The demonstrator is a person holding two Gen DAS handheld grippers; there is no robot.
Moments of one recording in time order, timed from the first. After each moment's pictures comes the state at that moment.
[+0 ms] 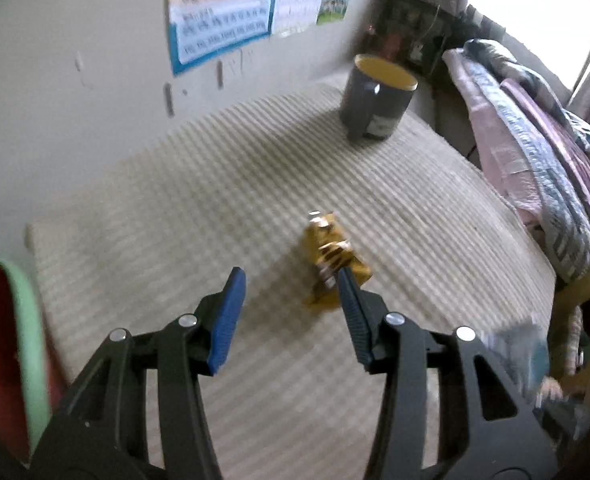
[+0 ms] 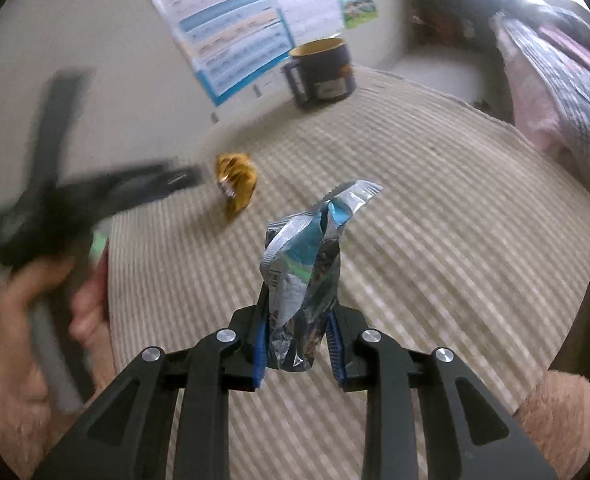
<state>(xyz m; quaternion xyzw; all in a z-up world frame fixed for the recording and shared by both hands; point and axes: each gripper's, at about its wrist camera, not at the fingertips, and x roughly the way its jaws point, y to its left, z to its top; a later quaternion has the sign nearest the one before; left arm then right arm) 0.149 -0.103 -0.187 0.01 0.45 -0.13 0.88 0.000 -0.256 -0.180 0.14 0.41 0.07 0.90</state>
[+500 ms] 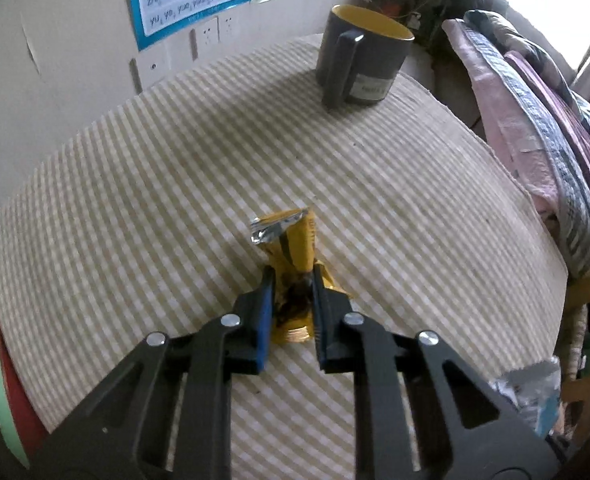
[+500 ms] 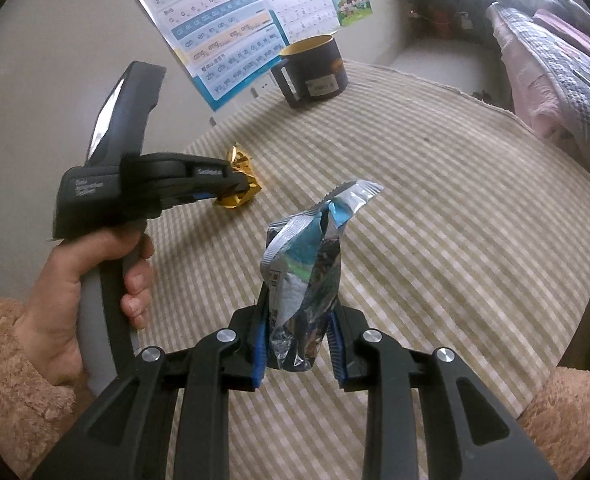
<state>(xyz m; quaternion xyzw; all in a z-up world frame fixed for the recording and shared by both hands) 0.172 -0.138 -0.212 0.03 0.49 -0.14 0.86 -0.002 -0.272 -0.188 0.18 0.41 0.07 0.89</state>
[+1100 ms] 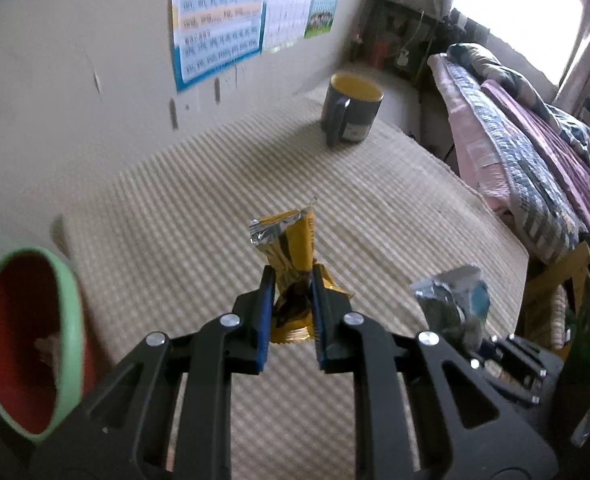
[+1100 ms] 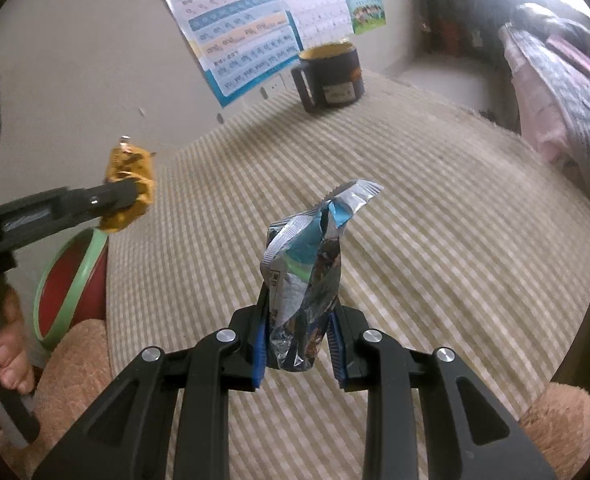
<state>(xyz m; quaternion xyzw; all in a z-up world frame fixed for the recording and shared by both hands) 0.066 -0.081 -0.134 0.03 0.41 -0.14 0.90 -0.003 -0.254 -0.177 0.13 0.40 0.07 0.90</state>
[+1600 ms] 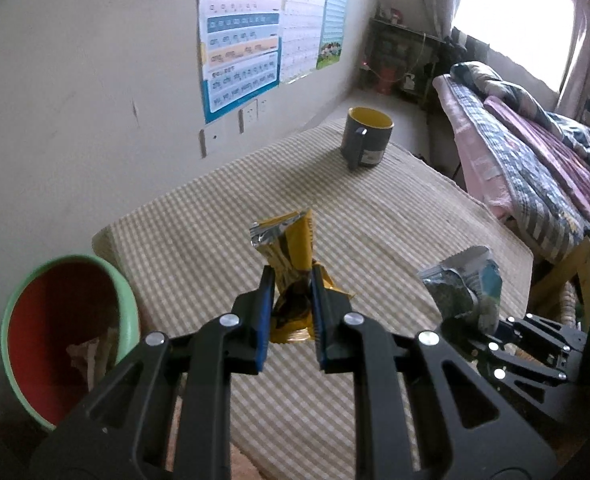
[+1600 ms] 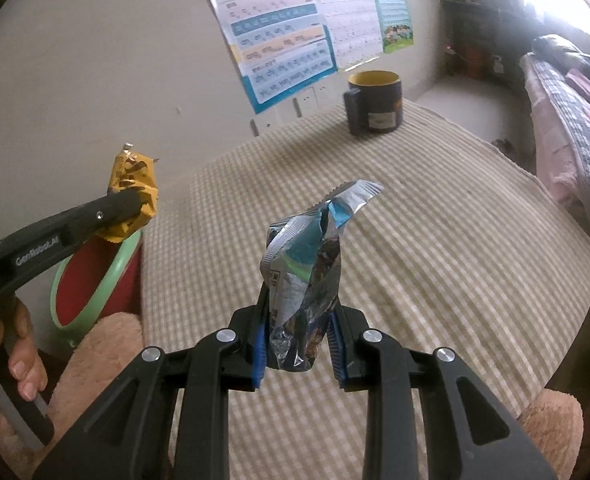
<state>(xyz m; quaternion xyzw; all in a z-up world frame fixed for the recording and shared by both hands) 0.038 -0.043 -0.113 0.04 0.37 -0.13 0.92 -0.018 -0.219 -0.145 0.10 0.39 0.10 0.91</state>
